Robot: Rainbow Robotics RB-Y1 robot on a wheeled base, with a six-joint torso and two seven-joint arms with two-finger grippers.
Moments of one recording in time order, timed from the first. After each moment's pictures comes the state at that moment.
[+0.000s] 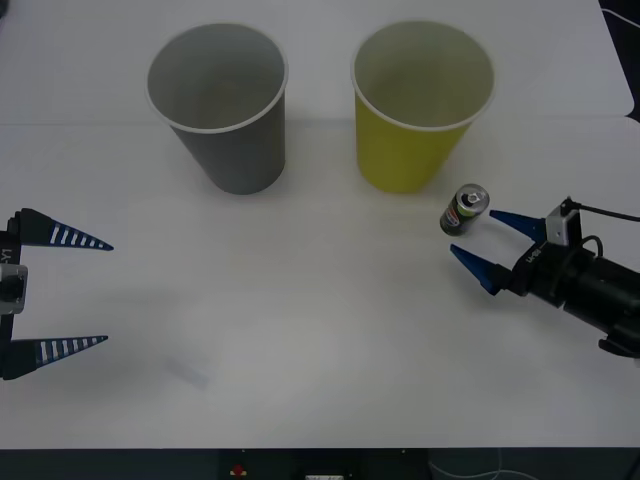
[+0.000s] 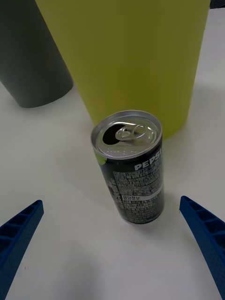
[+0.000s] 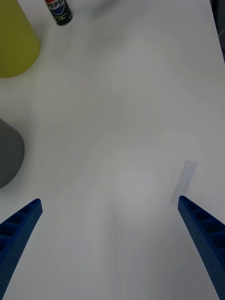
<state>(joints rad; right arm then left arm) -0.17 -0.56 -0.02 -1.16 1.05 -0.88 0.16 0.26 1.13 0.26 -2.01 -1.31 -1.13 -0.09</state>
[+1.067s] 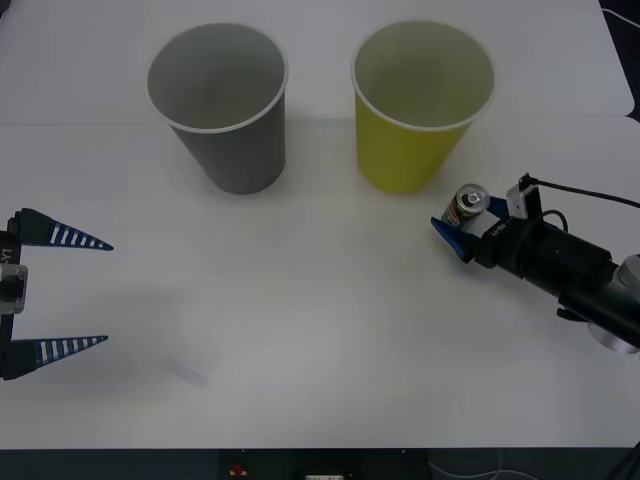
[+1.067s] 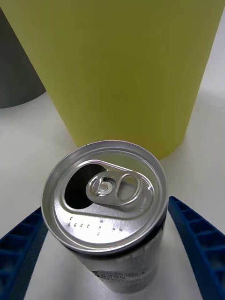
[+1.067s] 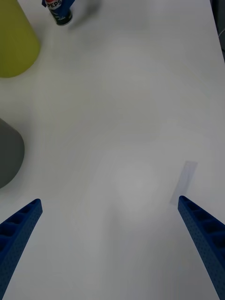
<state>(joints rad) -0.33 -0.50 0.06 -1.00 1.06 -0.77 0.22 0.26 1.13 0.26 -2.01 -1.31 -1.13 -0.09</state>
